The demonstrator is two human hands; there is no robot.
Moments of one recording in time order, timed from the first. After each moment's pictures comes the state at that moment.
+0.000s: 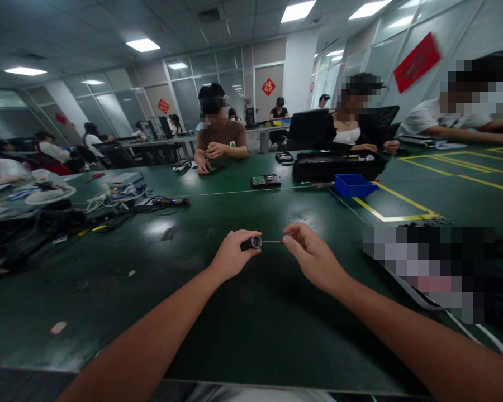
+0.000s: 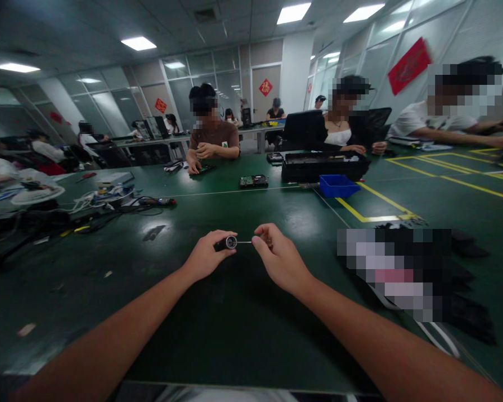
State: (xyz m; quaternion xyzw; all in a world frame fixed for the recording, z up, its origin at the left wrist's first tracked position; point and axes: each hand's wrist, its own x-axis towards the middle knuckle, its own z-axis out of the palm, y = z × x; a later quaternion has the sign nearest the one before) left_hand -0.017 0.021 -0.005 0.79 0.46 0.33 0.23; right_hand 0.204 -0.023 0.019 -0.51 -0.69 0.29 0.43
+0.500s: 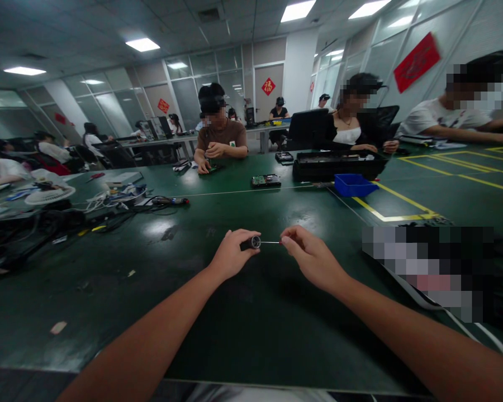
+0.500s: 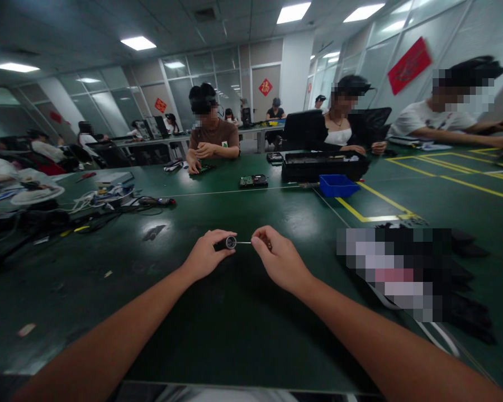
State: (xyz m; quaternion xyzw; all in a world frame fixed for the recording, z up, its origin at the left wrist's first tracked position) left_hand -0.018 0.022 -0.003 0.80 0.46 0.31 0.22; right_hand 0.205 -0.019 0.016 -0.51 -0.70 0.30 0.41
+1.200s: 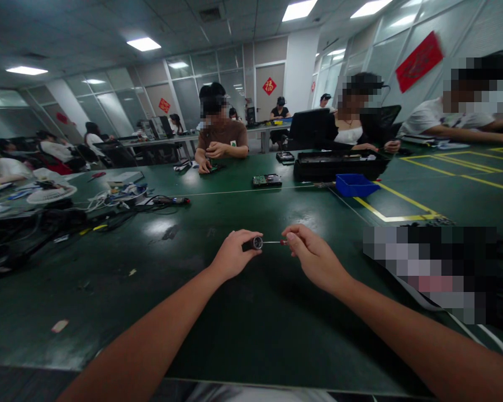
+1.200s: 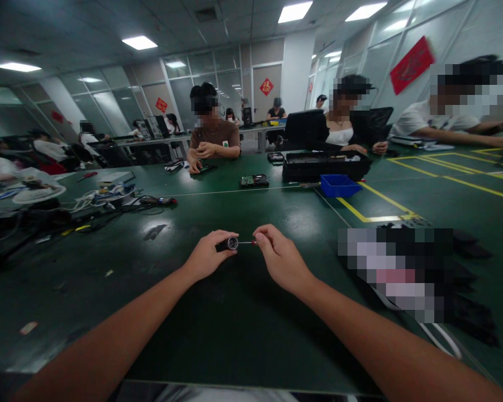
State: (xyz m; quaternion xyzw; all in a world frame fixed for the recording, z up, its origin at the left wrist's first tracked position) left_hand -0.016 0.022 -0.005 0.81 0.44 0.32 0.22; right_hand 0.206 -0.017 0.010 -0.49 -0.68 0.32 0.44
